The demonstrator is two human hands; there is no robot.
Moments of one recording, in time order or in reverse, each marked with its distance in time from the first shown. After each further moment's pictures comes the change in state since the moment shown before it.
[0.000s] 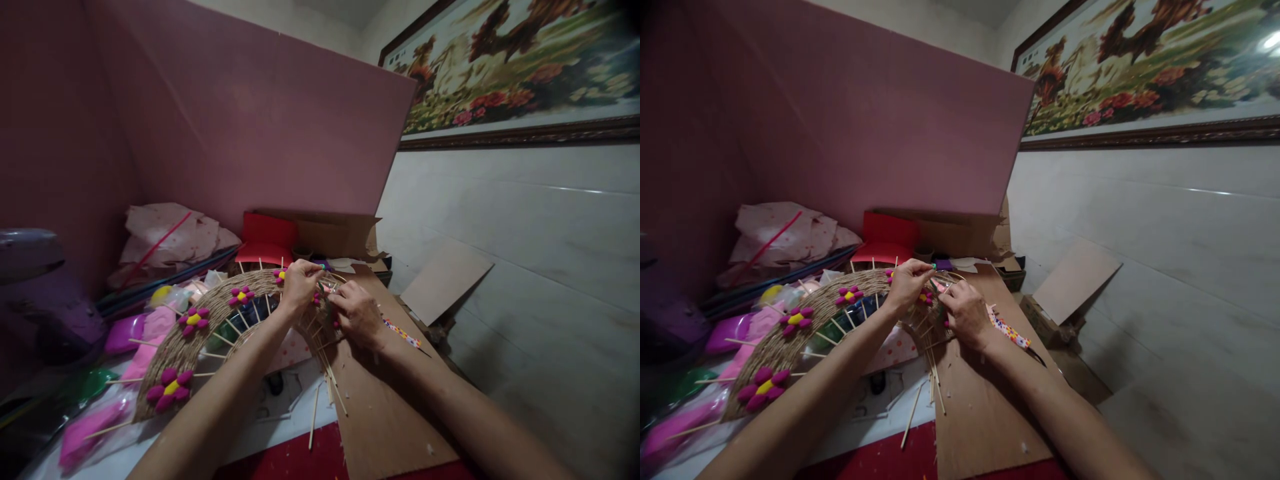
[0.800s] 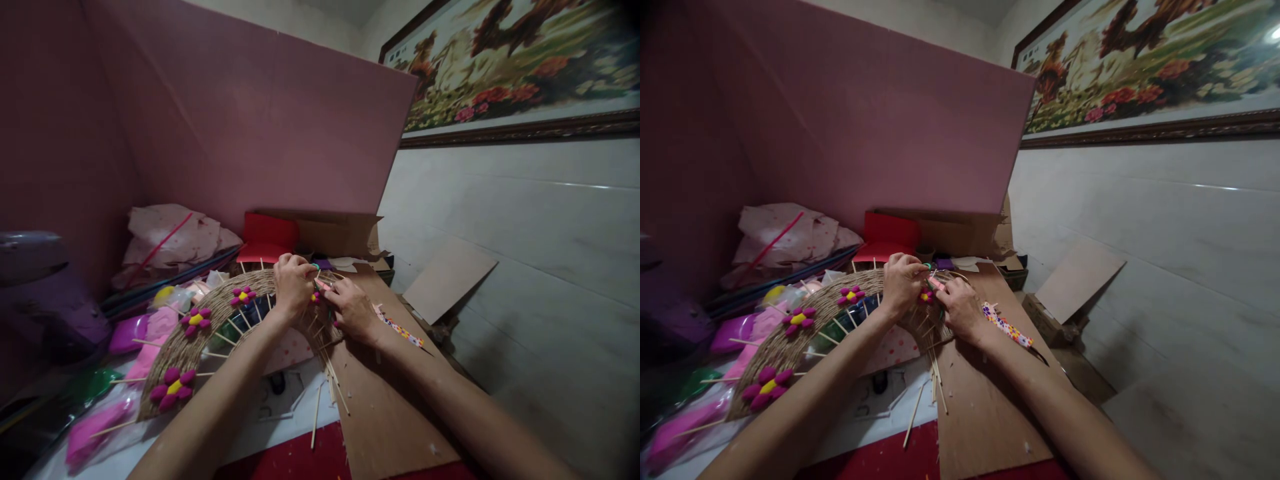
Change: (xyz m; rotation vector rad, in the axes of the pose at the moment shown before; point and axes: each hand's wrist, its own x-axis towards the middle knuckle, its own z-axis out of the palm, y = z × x) left_hand -0.008 0.007 -0.016 0.615 0.036 0.248; right_hand 0.011 -0.005 0.006 -0.040 -0.042 0.008
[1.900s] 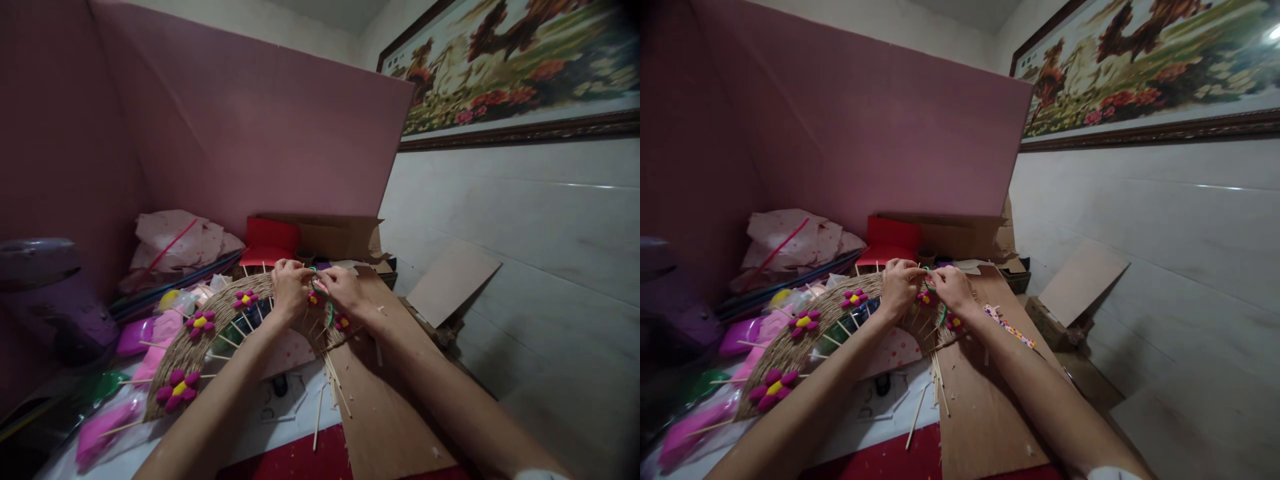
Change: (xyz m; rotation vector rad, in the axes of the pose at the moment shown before) left_hand -0.003 -0.007 -0.004 0.029 -0.033 -0.062; right_hand 0.050 -0.002 -0.002 0.615 0.141 0.377
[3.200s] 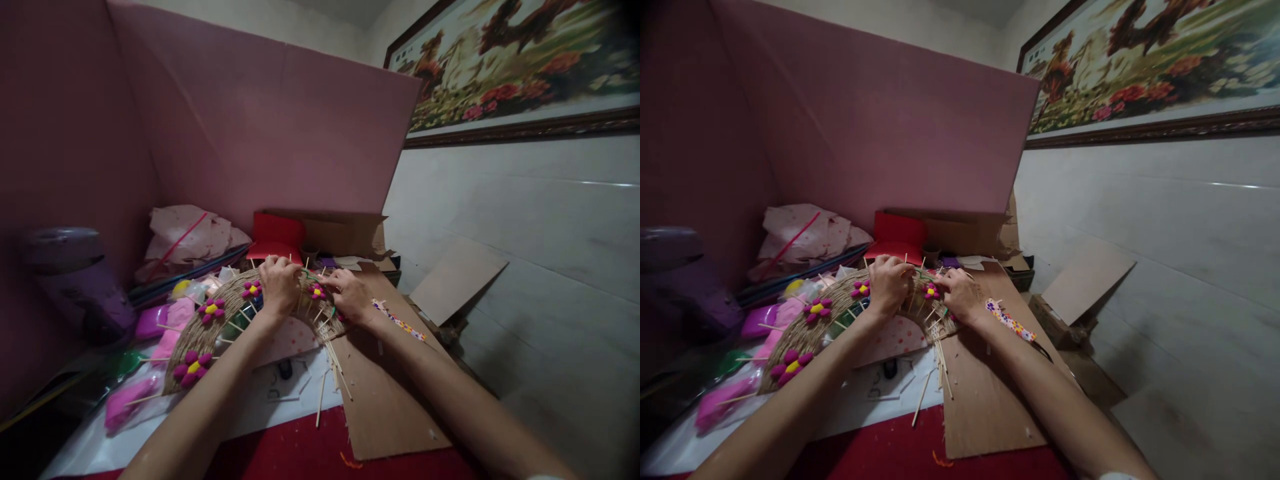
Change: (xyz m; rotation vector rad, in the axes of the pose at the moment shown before) left_hand -0.015 -0.012 -0.025 0.209 0.059 0.052; right_hand -0.029 0.009 -0.004 -0.295 -0.067 -0.241
